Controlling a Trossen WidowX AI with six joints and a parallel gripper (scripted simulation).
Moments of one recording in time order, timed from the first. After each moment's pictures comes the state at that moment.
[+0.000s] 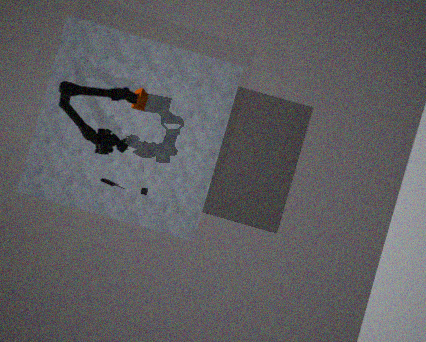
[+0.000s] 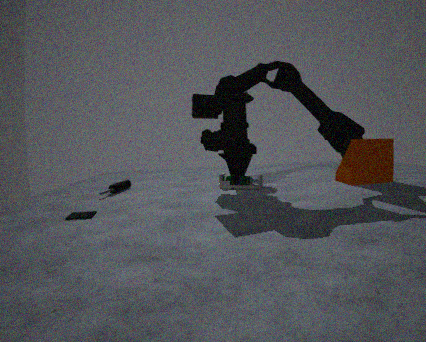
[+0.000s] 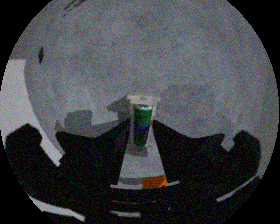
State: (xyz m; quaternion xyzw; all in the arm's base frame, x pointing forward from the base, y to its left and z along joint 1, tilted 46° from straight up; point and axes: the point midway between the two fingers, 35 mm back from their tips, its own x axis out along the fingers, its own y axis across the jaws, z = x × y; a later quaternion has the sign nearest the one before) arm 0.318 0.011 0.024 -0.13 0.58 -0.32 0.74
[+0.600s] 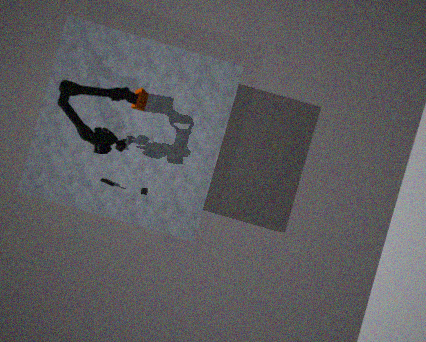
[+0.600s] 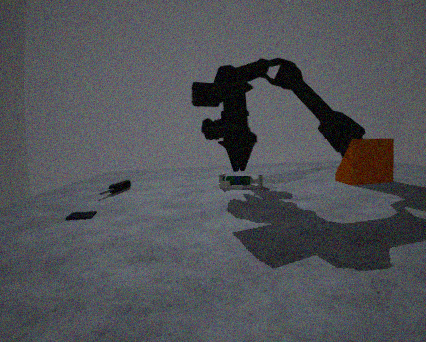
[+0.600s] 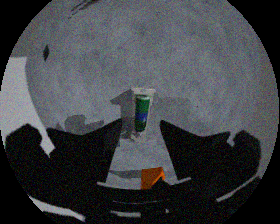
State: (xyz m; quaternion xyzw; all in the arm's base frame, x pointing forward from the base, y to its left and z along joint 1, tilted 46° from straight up) arm 0.311 0.031 0.043 -0.14 0.59 -0.32 0.73
